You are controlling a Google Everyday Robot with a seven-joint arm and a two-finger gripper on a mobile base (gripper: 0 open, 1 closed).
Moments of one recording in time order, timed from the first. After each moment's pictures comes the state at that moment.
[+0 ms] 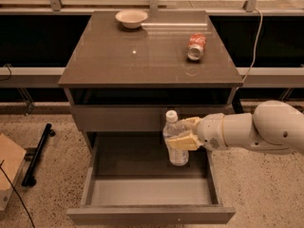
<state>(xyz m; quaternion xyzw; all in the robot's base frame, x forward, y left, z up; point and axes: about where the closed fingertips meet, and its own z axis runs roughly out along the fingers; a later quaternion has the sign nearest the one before) 0.506 -0.086 0.742 -0.44 0.75 0.29 0.41</state>
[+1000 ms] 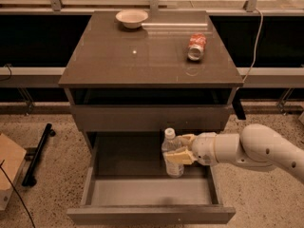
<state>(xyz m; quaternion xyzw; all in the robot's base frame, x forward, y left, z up) 0.512 -0.084 0.654 -0.43 0.74 0.31 0.40</state>
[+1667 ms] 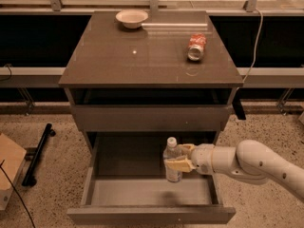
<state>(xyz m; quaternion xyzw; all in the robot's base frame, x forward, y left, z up) 0.521 -0.092 0.594 -0.40 0.75 0.32 0.42</state>
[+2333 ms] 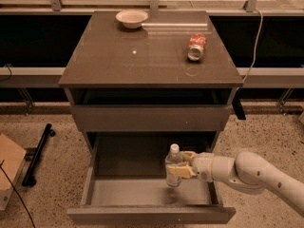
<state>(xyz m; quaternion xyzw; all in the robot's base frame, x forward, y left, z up) 0.527 -0.101 0.544 -0.37 0.75 0.33 0.43</state>
